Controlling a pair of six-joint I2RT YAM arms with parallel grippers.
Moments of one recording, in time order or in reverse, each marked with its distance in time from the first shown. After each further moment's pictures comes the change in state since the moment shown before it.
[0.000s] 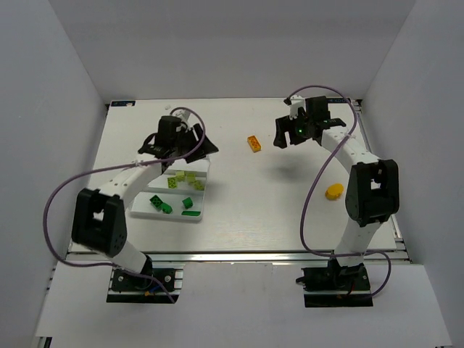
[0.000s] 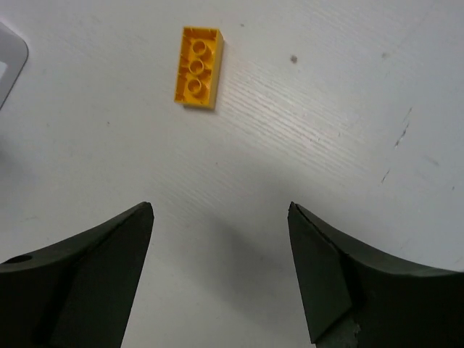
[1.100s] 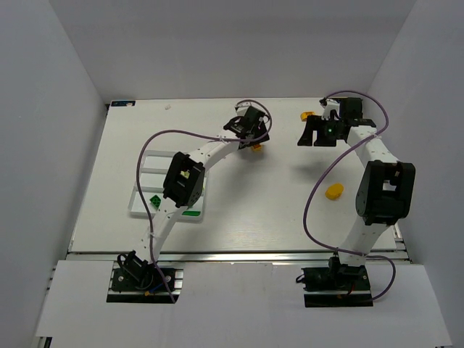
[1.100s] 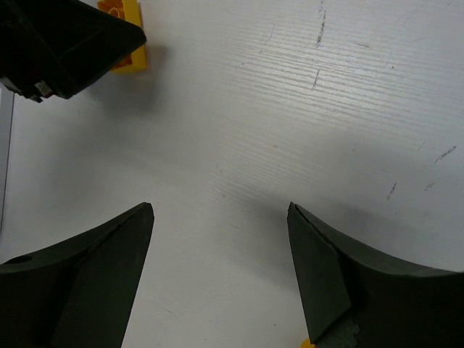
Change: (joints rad) left arm -0.352 1.080 1.262 -0.347 -0.584 -0.105; right arm -0.257 -0.007 -0.013 -0.146 -0.125 0.111
